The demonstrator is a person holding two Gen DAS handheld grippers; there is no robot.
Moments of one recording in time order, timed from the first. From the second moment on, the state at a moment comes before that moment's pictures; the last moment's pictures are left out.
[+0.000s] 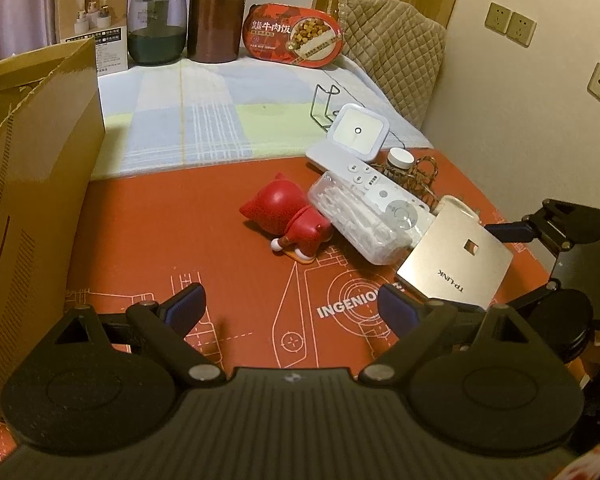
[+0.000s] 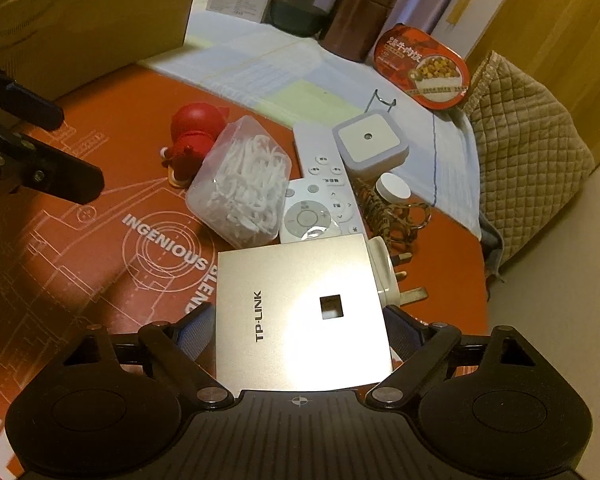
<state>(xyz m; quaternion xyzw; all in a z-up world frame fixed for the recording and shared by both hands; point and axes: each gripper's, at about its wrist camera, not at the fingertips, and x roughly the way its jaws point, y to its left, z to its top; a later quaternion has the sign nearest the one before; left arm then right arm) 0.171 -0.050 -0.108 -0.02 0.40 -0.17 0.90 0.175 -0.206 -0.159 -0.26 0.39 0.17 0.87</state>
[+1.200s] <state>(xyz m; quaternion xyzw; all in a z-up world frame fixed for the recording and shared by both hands) 0.213 -0.119 -0.108 0.11 0.33 -0.28 0.89 0.180 -0.272 -0.110 -0.08 0.35 0.10 0.93</state>
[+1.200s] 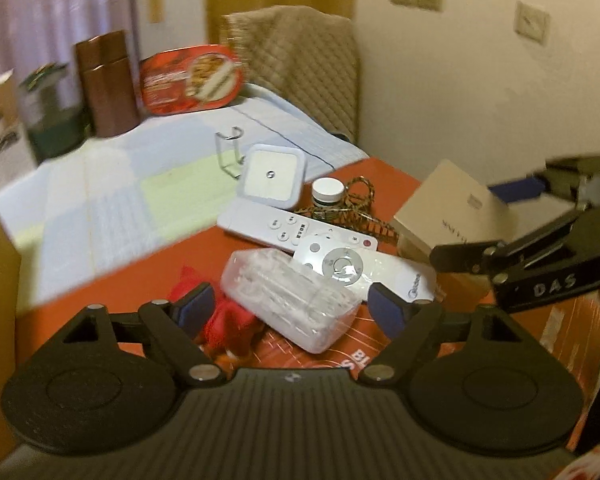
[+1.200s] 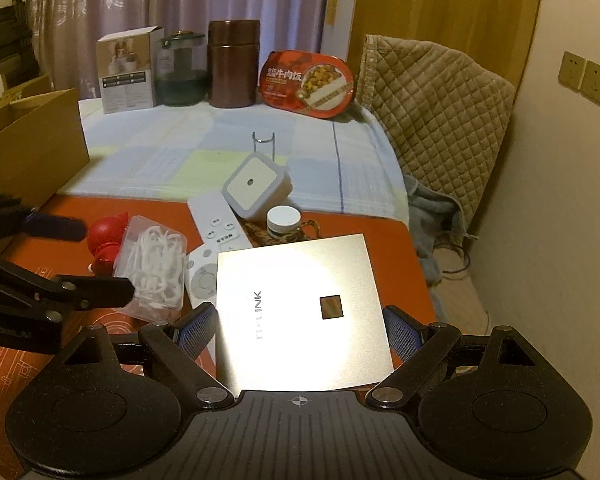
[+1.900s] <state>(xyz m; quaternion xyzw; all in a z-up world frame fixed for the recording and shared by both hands) 0.265 -0.153 -0.135 0.26 0.38 -0.38 0.81 0.184 -0.271 -0.111 -0.06 0.36 0.10 0.93</state>
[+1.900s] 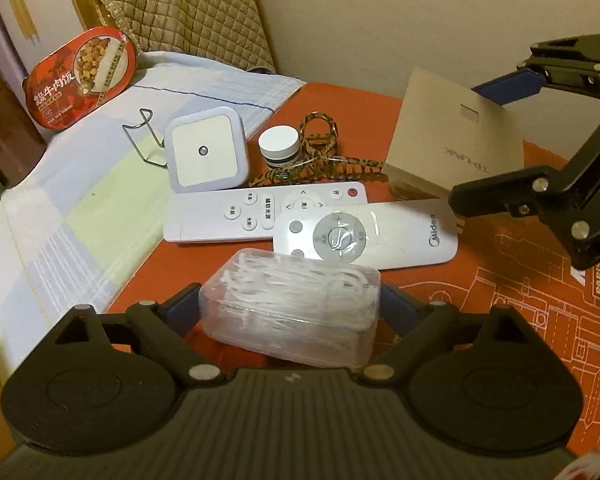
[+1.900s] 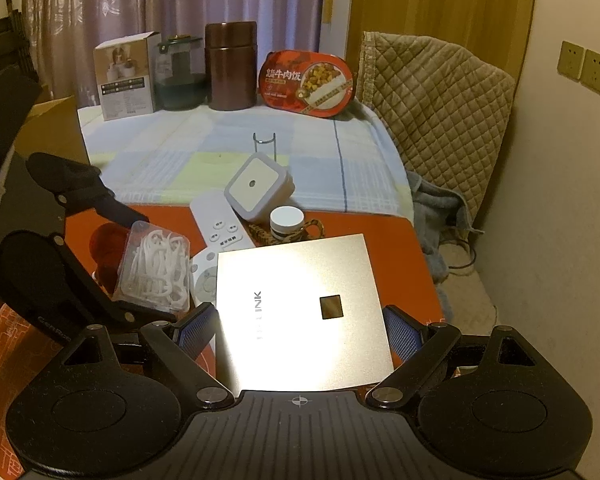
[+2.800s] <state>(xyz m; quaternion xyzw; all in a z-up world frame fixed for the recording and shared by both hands) 0.186 -0.026 0.018 0.14 0.32 -0.20 0.92 0.162 -0.211 -0.040 -0.04 0.31 0.17 0.94</state>
